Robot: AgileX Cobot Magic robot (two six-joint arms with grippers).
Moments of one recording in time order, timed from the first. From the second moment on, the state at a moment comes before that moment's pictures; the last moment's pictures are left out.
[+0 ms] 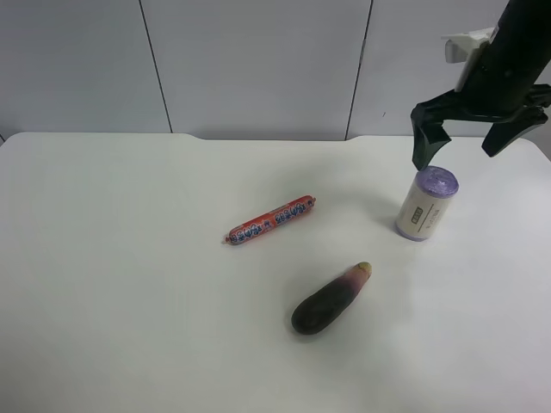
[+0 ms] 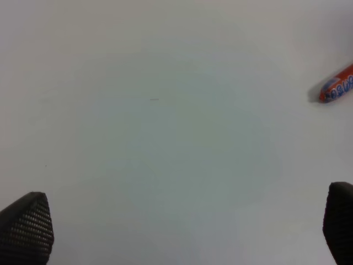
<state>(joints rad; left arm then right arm) 0.10 -0.01 -0.51 -0.20 1.06 0.16 0.16 1.70 -1.38 -0.03 1.14 0.00</state>
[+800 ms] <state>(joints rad) 0.10 -0.01 -0.51 -0.20 1.06 0.15 0.07 1.87 -1.38 -0.01 1.05 -0.02</state>
